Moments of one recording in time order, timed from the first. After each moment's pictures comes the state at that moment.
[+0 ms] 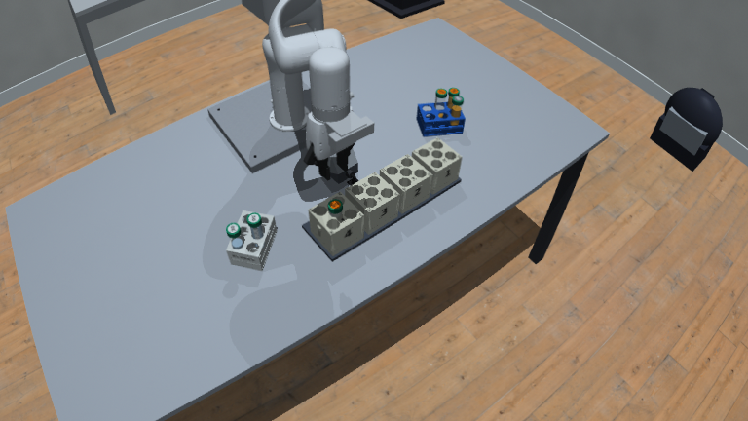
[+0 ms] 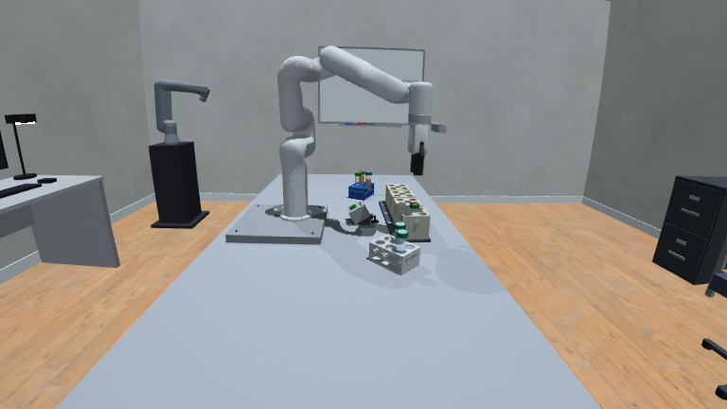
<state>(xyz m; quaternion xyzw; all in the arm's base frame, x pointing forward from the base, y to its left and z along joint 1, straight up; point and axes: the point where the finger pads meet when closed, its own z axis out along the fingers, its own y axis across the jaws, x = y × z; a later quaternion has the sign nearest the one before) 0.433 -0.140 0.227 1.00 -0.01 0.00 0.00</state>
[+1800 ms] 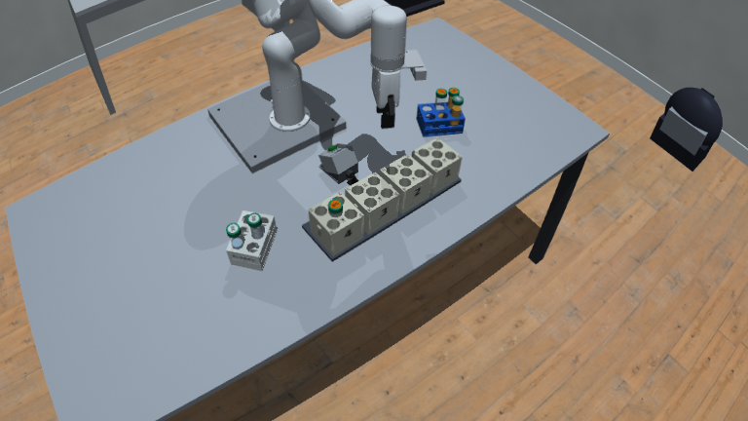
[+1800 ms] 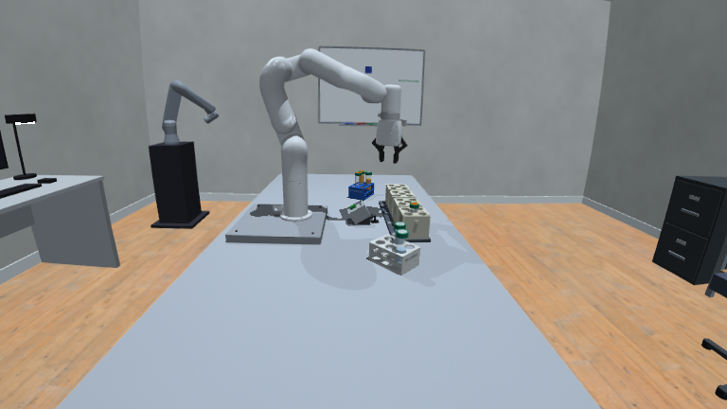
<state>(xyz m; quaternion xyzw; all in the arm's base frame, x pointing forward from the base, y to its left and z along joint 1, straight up) 0.368 0.061 0.226 0.86 0.51 0.00 0.00</state>
